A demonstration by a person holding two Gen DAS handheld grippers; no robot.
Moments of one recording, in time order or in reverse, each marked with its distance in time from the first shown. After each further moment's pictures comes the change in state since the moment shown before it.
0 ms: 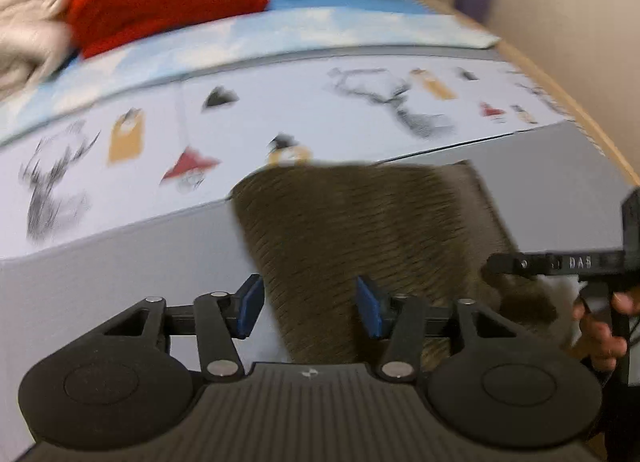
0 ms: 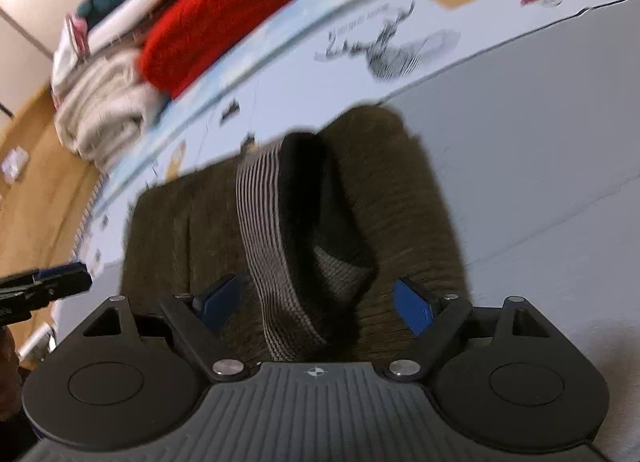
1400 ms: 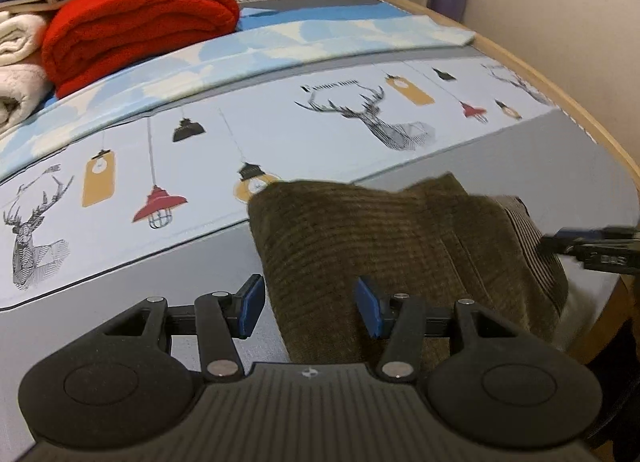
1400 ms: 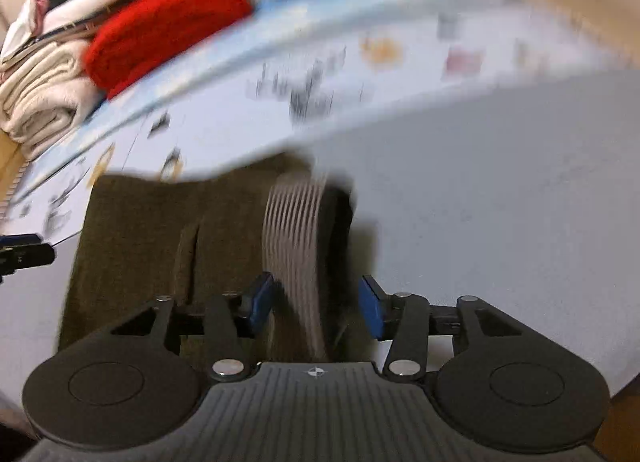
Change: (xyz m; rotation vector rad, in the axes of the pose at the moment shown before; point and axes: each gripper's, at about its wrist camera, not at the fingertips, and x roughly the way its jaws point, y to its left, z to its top) left arm 0.008 -0.039 0.017 0.092 -0.059 -0.009; right arm -0.079 0.003 -0.007 -0.169 -0.180 -0.322
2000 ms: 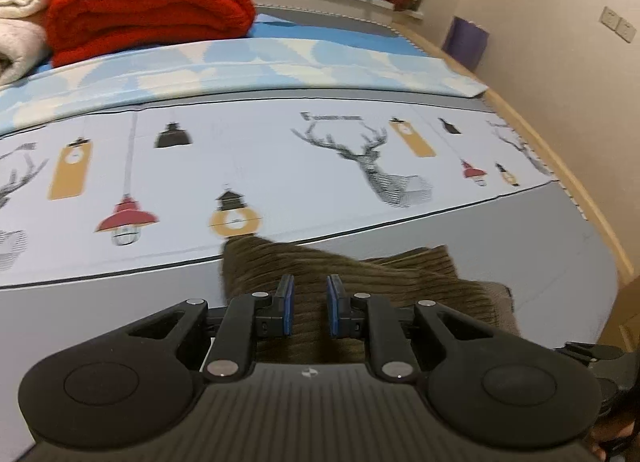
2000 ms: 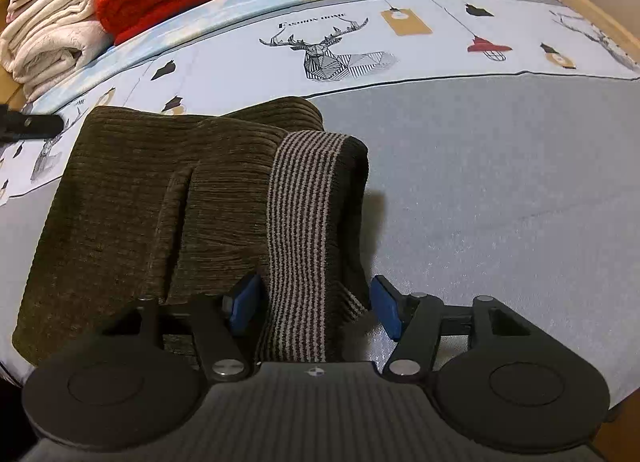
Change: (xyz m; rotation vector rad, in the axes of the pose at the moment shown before) left arm 0.033 0.009 0.042 -0.169 -0.036 -0.107; right arm 0.040 0.003 -0.008 -0.083 0.171 0.015
